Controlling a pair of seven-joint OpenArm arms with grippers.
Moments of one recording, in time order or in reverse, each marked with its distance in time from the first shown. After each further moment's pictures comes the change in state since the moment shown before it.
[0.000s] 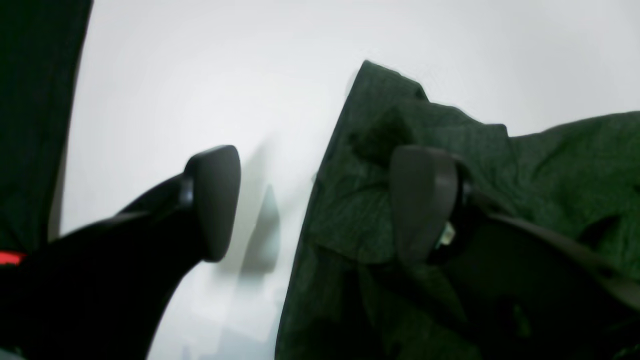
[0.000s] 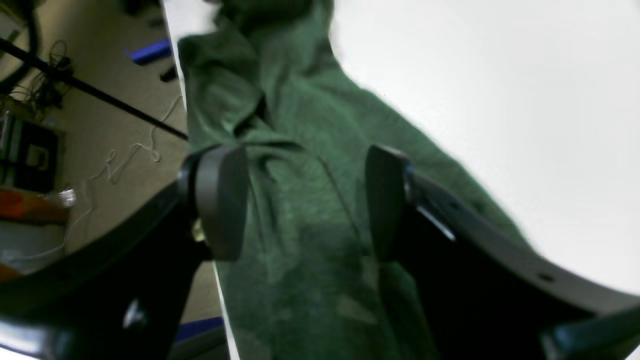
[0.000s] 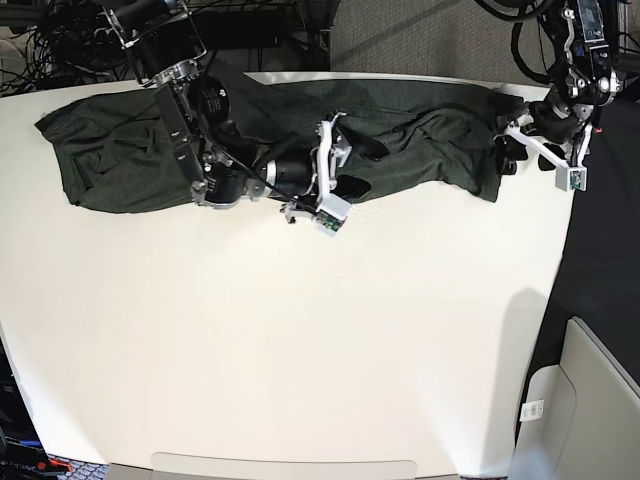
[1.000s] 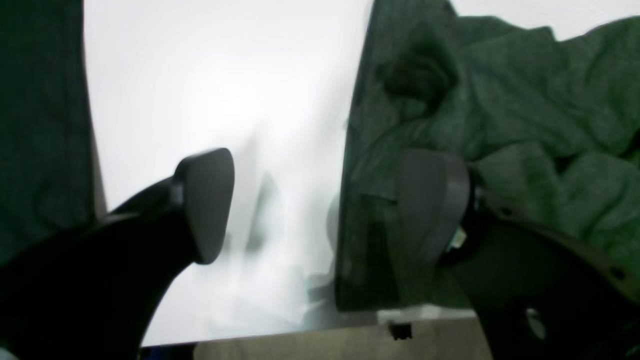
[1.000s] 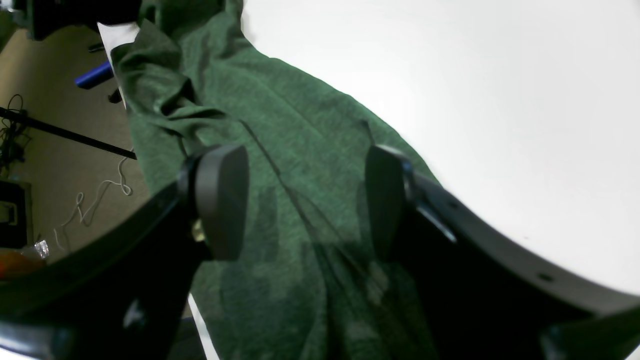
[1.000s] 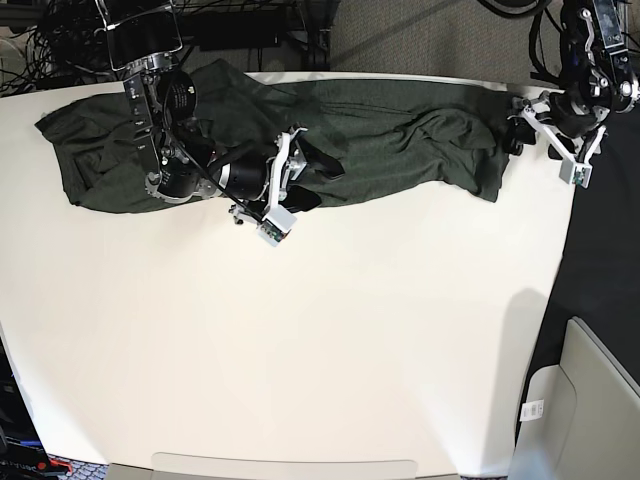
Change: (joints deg) left arm -1.4 -2.5 -5.0 -4.2 -0.2 -14.0 9.2; right arm -3.9 1.9 9.7 1.6 -0.3 -0.2 -0.2
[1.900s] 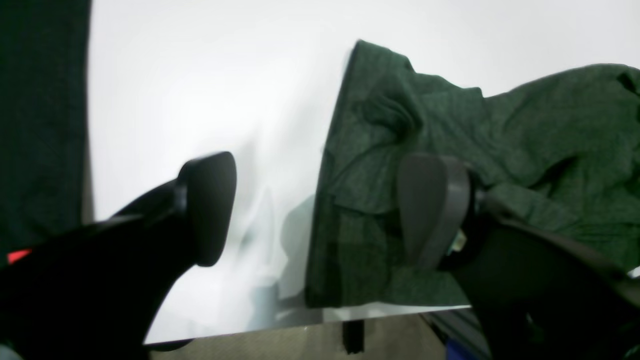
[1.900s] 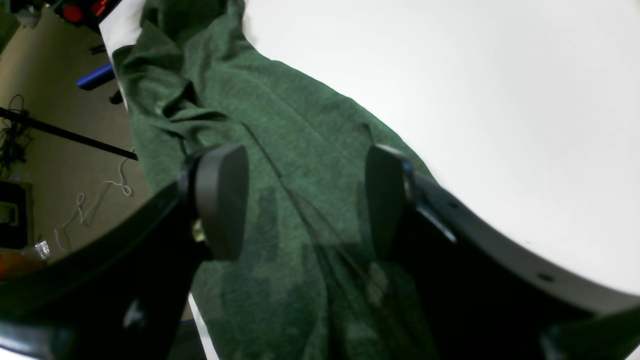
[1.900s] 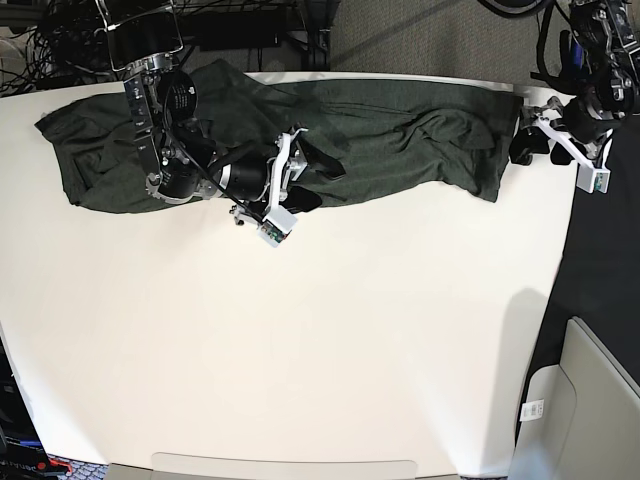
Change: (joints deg) left arm -1.3 1.4 -6.0 2.8 -11.8 -0.2 8.6; right arm 0.2 0.0 0.0 0.0 0.1 0.0 0.0
